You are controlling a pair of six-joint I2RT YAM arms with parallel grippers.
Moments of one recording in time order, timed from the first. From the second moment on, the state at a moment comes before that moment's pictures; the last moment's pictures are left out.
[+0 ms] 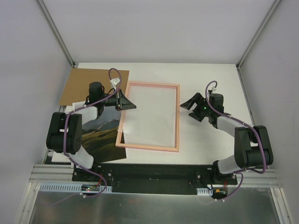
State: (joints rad) left arm -0.10 1.61 0.77 0.44 1.23 -0.88; right arm 0.12 1.47 0.64 0.16 -0.44 0.83
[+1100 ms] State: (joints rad) left arm -0.12 1.61 0.72 0.54 1.23 -0.93; right arm 0.12 1.47 0.64 0.17 -0.44 0.83
